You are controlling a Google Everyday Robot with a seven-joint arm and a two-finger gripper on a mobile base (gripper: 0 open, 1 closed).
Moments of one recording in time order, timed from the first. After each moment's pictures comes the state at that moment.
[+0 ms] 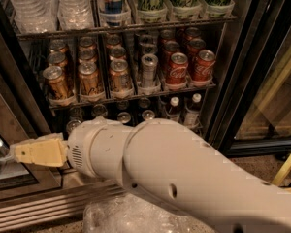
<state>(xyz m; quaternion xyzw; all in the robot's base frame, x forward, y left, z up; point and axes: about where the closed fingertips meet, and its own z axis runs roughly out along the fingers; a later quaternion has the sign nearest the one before) 0.417 0.153 0.896 -0.23 0.80 0.34 0.44</state>
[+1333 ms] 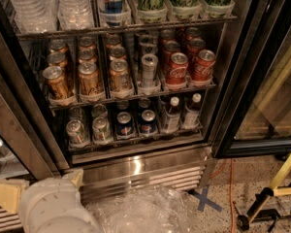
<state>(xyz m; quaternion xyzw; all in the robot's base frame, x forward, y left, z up) 0.378 0.225 0.800 -0.06 0.85 0.31 0.43</state>
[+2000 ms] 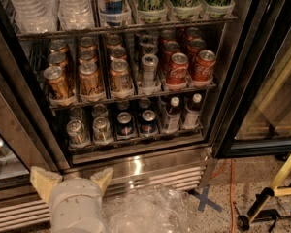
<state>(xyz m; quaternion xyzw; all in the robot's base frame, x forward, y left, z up) 0.406 0.162 0.772 0.02 0.85 0.20 0.49</state>
